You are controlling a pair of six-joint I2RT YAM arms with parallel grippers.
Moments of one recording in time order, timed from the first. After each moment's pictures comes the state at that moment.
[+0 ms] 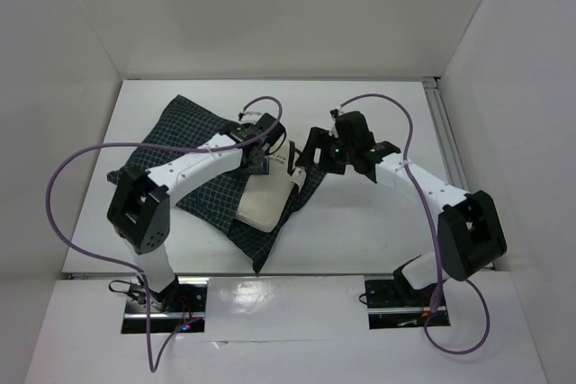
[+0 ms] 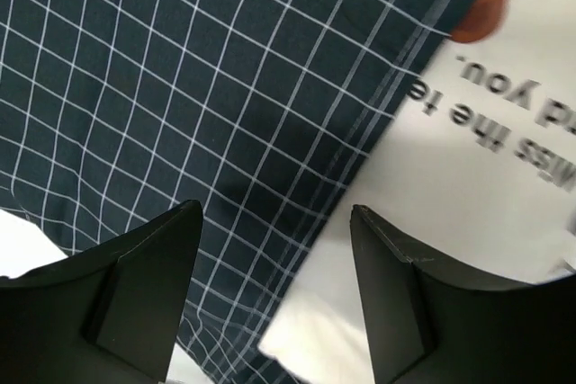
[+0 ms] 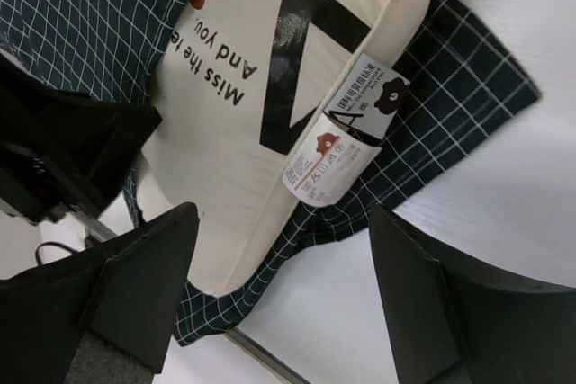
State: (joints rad) left arm -0.66 1.73 1.44 -0.92 -0.50 -0.66; right arm 0.47 1.43 1.01 -0.30 -0.24 0.63
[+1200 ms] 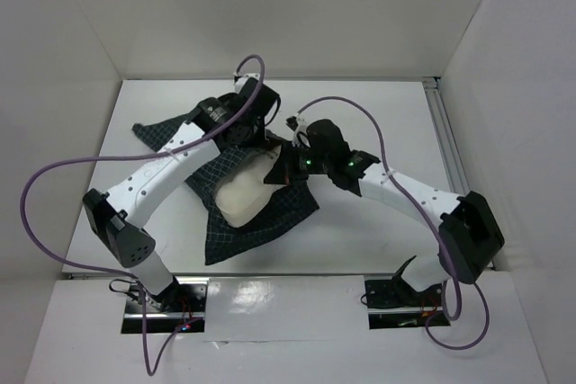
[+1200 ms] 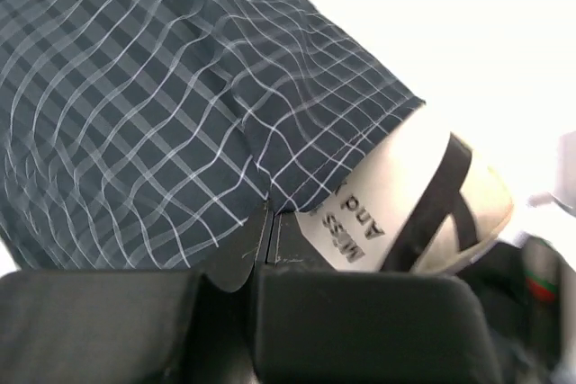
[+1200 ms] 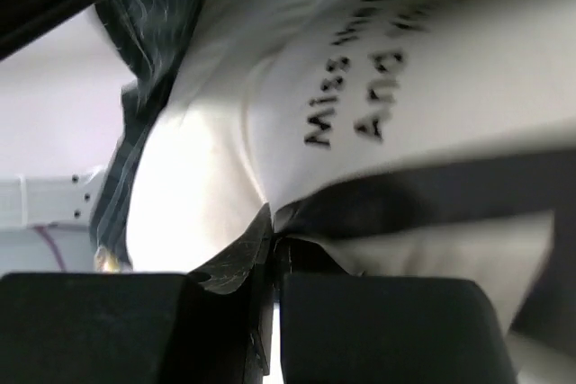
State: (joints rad) left arm -0.70 1.65 1.82 -1.09 -0.42 -0.62; right arm 0.72 1.47 1.07 -0.12 -0.43 0.67
